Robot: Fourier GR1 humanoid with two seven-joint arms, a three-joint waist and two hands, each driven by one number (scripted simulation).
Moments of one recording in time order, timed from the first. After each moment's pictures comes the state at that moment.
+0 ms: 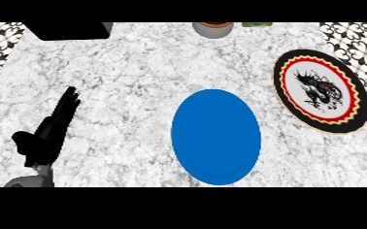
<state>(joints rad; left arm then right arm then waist) -0.03 0.27 0.07 -1.35 0.06 -0.04 -0.13 0.57 -0.62 -0.47 -1.73 0.42 -0.37 0.14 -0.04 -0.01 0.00</state>
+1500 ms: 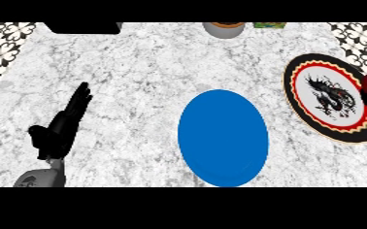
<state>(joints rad) -0.07 0.21 0.06 -1.35 0.01 -0.07 -0.12 -0.27 -0.58 -0.27 -1.33 0.65 -0.21 0.31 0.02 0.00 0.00</state>
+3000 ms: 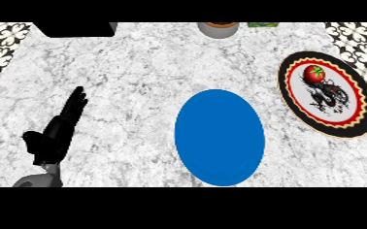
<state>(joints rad) -0.04 0.21 0.10 -1.35 0.00 -0.08 -0.13 -0.39 -0.47 -0.74 -0.89 0.10 -0.35 -0.20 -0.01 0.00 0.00</state>
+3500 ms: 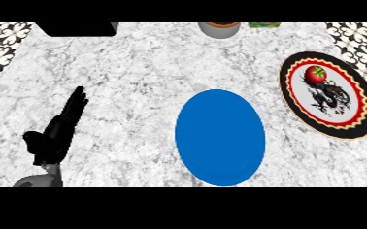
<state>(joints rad) -0.04 0.20 0.10 -1.36 -0.01 -0.08 -0.12 -0.11 -0.55 -0.86 -0.84 -0.07 -0.04 -0.46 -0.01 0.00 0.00</state>
